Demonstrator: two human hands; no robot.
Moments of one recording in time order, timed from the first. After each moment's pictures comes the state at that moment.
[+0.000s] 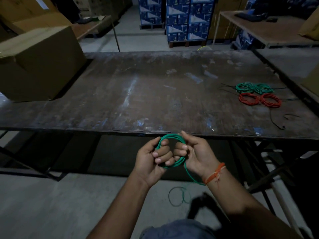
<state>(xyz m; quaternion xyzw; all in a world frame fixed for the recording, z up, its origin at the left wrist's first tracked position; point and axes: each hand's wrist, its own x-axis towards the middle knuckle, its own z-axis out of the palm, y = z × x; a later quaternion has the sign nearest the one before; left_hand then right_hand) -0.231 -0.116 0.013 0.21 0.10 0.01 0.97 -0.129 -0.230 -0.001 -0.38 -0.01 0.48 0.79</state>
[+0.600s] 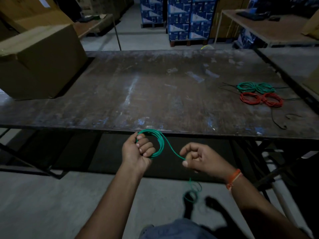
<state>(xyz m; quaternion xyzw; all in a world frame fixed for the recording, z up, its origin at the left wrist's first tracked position) -0.230 -0.075 0.012 0.16 0.25 0.16 0.94 -0.116 -0.286 -0.017 -0.69 -0.34 0.36 0.53</state>
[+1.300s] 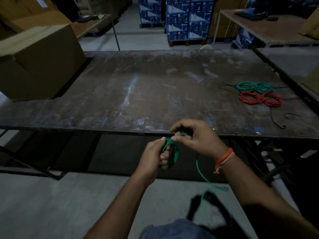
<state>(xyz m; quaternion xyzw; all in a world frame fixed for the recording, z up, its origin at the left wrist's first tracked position) -0.229 -0.119 0.012 0.56 0.21 0.09 0.80 -0.102 -0.243 0.044 -0.72 -0.48 0.10 0.49</state>
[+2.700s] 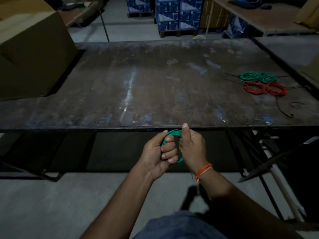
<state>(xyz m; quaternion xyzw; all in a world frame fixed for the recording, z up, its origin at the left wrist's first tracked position) -0.241 -0.065 0.014 0.27 0.16 -0.07 0.95 -0.168 -0.160 -0.028 -0.80 -0.11 0.01 0.59</state>
